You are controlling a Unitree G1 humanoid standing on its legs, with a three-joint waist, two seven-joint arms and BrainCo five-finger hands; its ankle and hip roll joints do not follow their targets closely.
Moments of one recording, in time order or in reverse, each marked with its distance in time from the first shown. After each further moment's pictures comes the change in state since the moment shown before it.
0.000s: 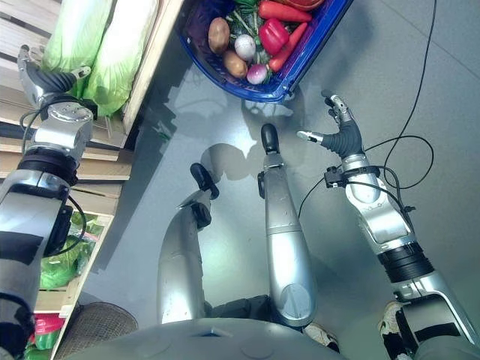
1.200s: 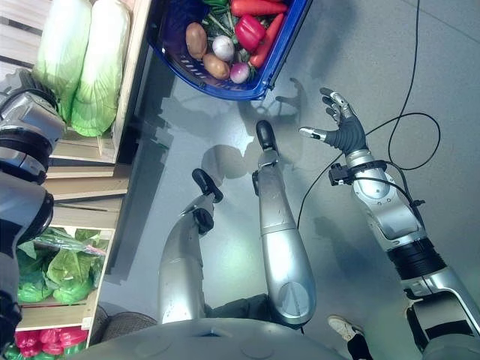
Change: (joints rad) left arm -0.105 0.103 -0.300 0.146 0.238 0.263 -0.390; right arm -0.014 -0.060 0.020 -0.013 0.106 -0.005 0.052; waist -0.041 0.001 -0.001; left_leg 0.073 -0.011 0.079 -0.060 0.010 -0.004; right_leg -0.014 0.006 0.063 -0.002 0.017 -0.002
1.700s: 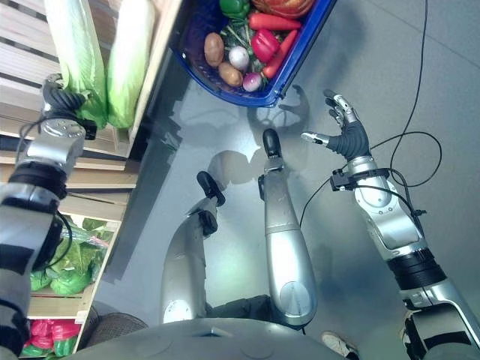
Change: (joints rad) left arm 0.356 -0.073 0.328 -0.333 -0.247 -0.370 0.170; right arm 0.105 0.044 -0.090 -0.078 -0.074 -0.057 -0.009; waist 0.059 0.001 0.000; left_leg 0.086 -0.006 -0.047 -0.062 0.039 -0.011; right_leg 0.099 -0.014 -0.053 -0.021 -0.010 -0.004
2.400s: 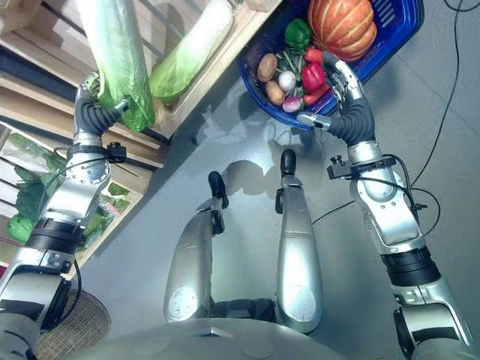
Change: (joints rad) left arm 0.370 -0.061 0.135 -0.582 0.253 -0.163 -0.080; right arm -0.116 0.078 -0.057 -0.124 0.046 0.003 0.105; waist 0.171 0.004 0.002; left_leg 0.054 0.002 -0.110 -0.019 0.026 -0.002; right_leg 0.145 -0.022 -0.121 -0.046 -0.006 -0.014
